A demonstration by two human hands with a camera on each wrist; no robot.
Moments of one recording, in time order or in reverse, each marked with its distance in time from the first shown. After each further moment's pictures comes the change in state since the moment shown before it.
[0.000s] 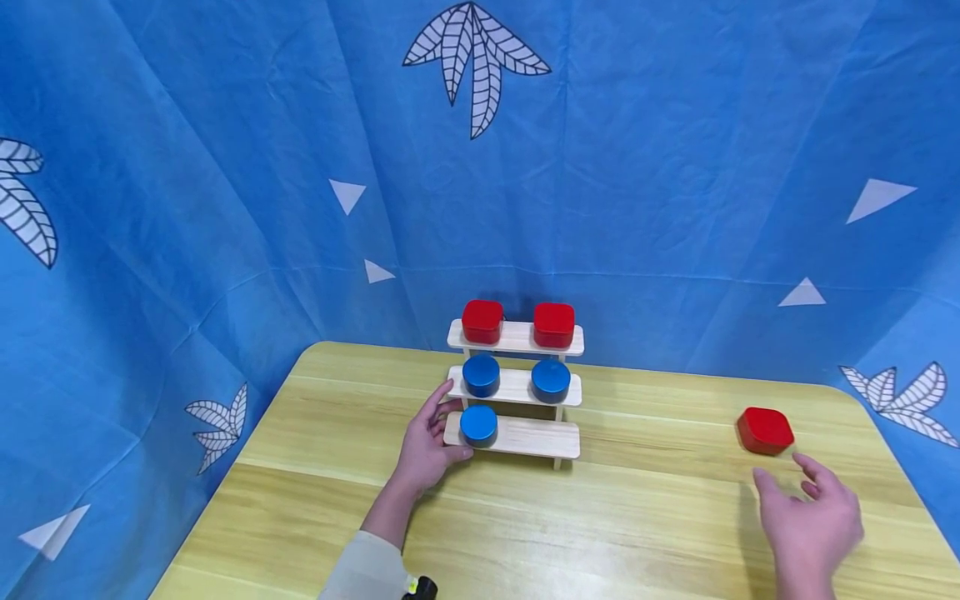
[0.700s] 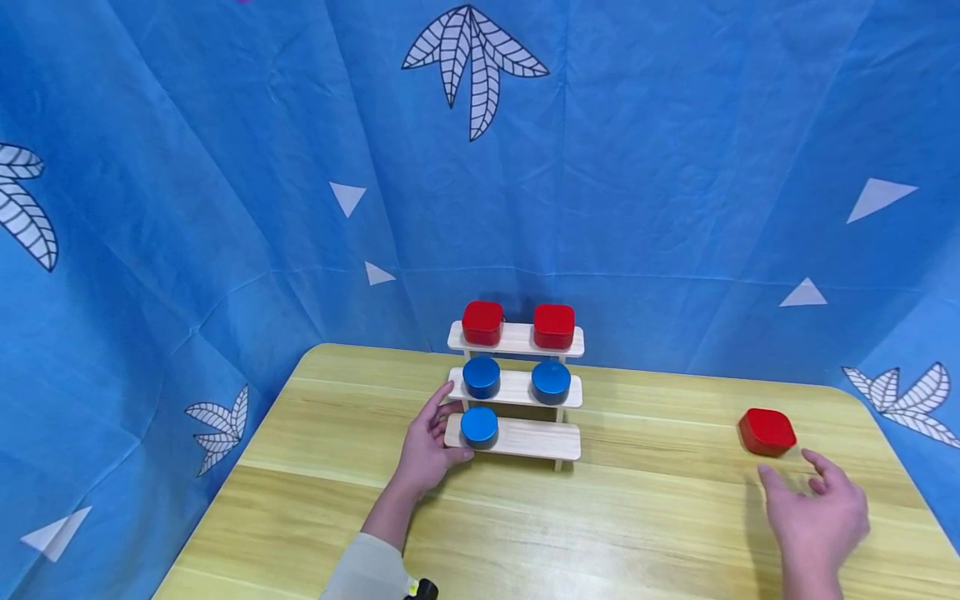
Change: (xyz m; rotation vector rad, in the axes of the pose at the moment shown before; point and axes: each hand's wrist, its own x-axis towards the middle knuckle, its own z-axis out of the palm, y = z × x) left_hand 0.001 -0.002 0.000 -0.018 -0.005 0.015; right_hand 0.016 0.003 -0.001 0.020 -0.037 0.037
